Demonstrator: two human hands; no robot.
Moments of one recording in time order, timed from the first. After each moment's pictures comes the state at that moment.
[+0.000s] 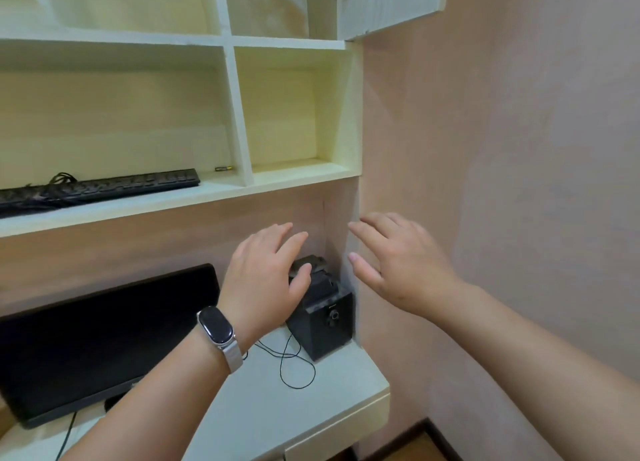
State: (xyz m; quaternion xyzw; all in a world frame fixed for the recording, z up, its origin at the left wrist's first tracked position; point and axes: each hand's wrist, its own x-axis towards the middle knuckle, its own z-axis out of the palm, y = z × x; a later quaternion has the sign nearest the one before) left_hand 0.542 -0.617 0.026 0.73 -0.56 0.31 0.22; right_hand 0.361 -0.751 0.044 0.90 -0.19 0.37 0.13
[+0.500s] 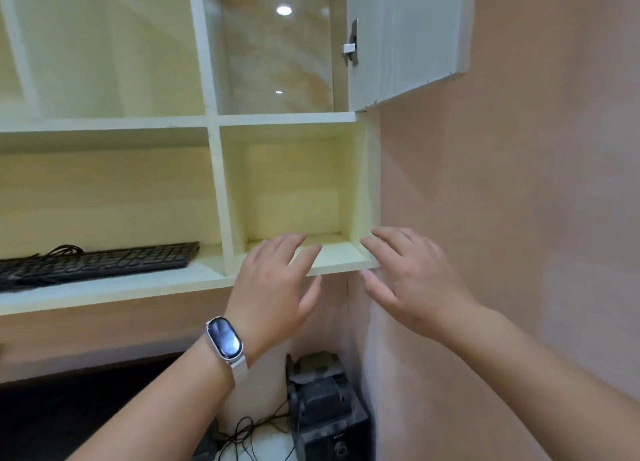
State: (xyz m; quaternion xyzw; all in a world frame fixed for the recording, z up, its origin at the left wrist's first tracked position) left_hand 0.579 -0.784 0.111 0.72 -0.50 0.45 0.17; right_hand 0.429 -0.951 0.119 0.88 -0.09 0.44 0.13
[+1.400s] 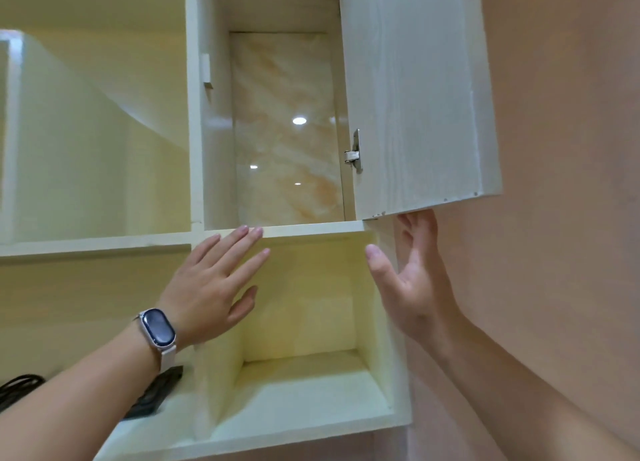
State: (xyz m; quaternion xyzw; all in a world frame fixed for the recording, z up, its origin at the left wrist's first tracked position) left_hand 0.731 -0.801 0.255 0.62 -0.48 0.61 -0.01; right_hand 0.525 -1.010 0.244 0.70 0.14 0.66 -0.25
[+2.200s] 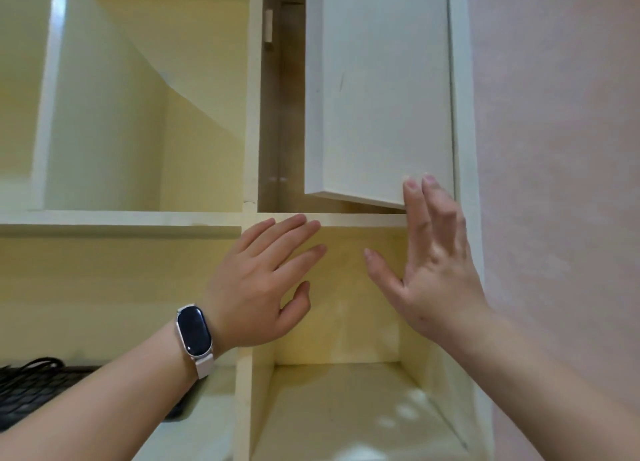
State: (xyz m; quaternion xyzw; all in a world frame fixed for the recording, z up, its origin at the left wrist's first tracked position) left_hand 0.741 -0.803 0.248 0.55 -0.54 0.63 0.12; right_hand 0.607 -0.996 0.251 0.74 0.01 0.67 0.08
